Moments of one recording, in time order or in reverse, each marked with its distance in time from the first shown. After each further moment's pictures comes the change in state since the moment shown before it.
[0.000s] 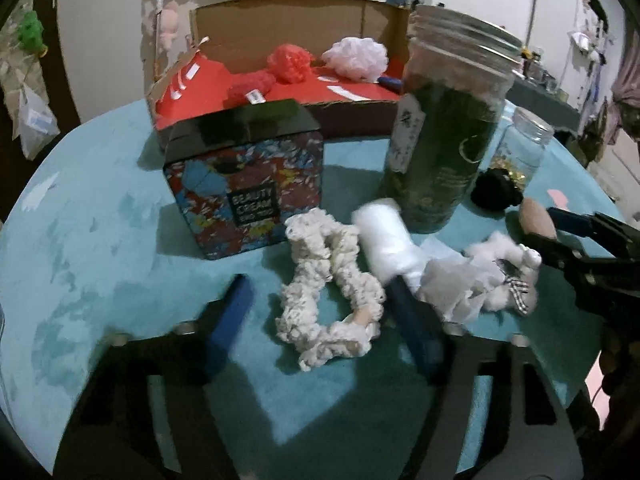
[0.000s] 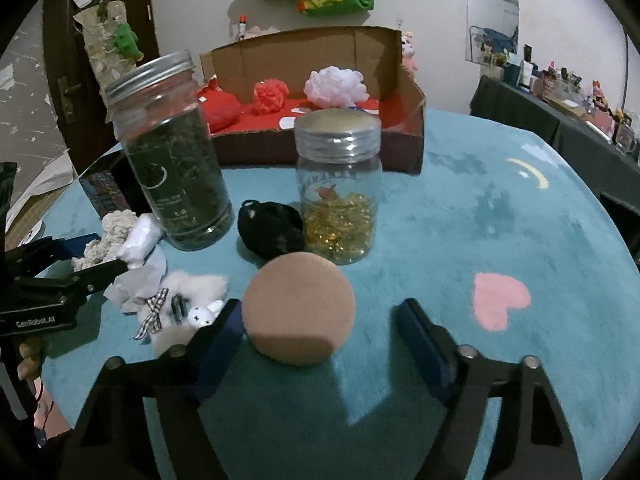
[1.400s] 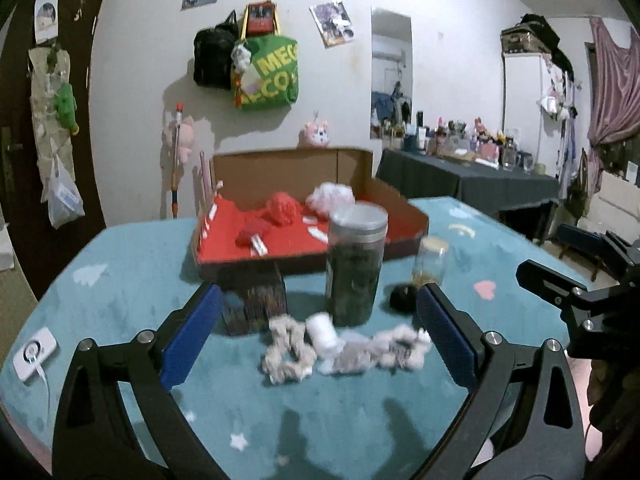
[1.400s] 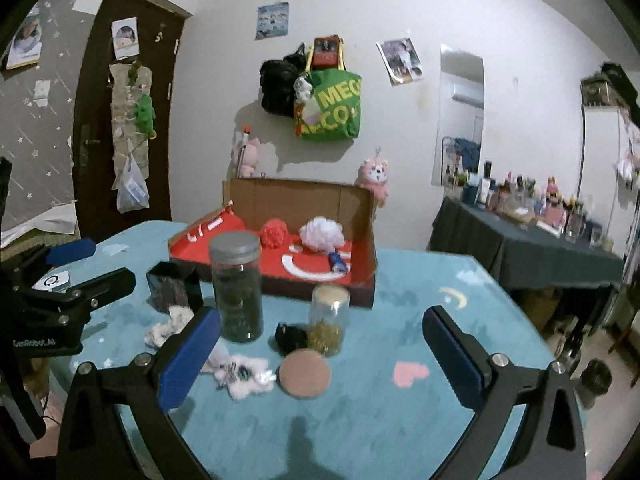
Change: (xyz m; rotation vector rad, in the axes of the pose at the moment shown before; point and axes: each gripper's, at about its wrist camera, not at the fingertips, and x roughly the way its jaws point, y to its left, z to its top) left arm -0.135 -0.039 -0.007 0.018 -0.438 0.021; right arm -0.139 0.037 0.002 -0.074 -0.412 -0.138
